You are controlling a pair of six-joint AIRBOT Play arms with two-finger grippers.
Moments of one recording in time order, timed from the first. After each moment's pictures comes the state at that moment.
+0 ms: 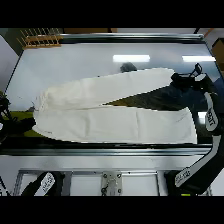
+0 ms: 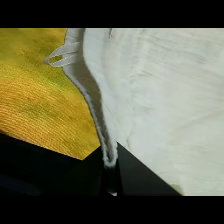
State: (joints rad) left arm 0.60 -0.99 0.67 1.31 -0.86 -1.22; right arm -0.32 -1.95 1.67 -1.05 0.78 1.61
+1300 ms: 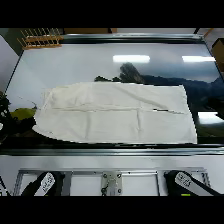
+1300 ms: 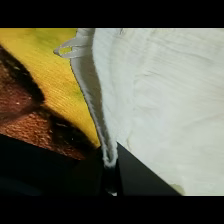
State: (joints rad) left arm 0.60 -0.99 0.67 1.31 -0.86 -1.22; right arm -0.65 -1.17 1.07 -1.43 1.14 1.54
